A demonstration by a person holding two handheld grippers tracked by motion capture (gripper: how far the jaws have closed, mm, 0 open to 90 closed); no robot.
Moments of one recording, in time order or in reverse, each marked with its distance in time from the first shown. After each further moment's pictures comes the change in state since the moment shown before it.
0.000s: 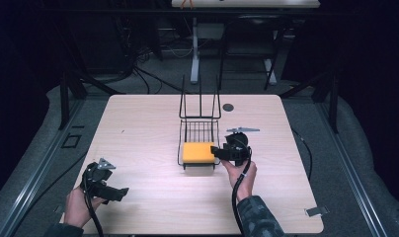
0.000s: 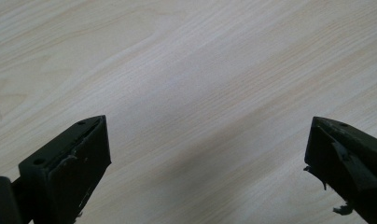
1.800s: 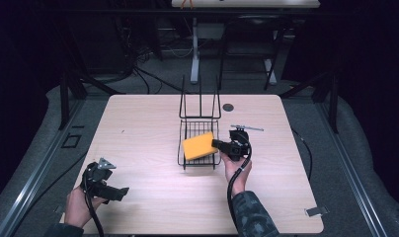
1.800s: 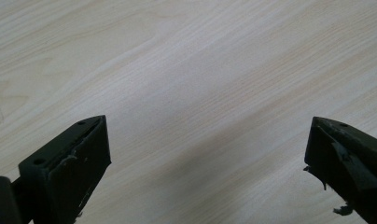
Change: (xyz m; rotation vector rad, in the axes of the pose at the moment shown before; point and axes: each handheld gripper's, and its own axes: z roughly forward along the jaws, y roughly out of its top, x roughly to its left) left arm 0.000 0.001 -0.001 0.000 -0.001 -0.004; right arm -0.014 0.003 0.023 -0.061 0.137 0.216
